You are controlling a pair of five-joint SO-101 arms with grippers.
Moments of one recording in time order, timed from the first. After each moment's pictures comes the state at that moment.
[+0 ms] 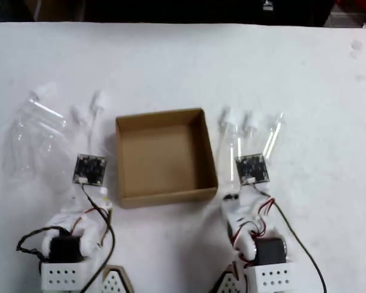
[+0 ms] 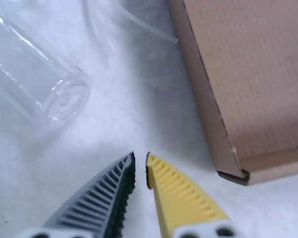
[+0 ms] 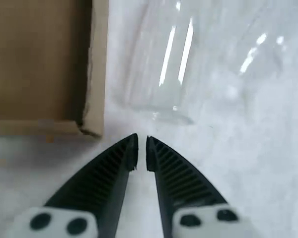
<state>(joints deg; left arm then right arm) -7.9 -103.9 96.9 73.3 -5.0 -8.6 -102.4 96.4 62.6 5.1</state>
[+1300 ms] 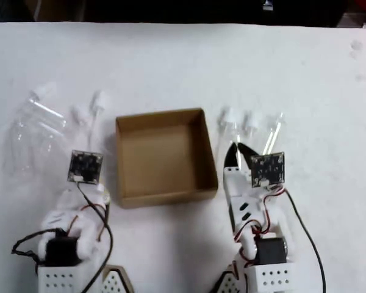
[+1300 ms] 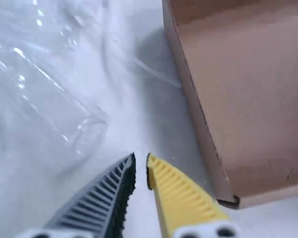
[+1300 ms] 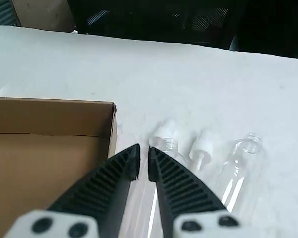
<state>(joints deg) -8.1 -103.9 89.9 70.1 -5.0 -8.2 -102.3 96.4 32.6 5.0</state>
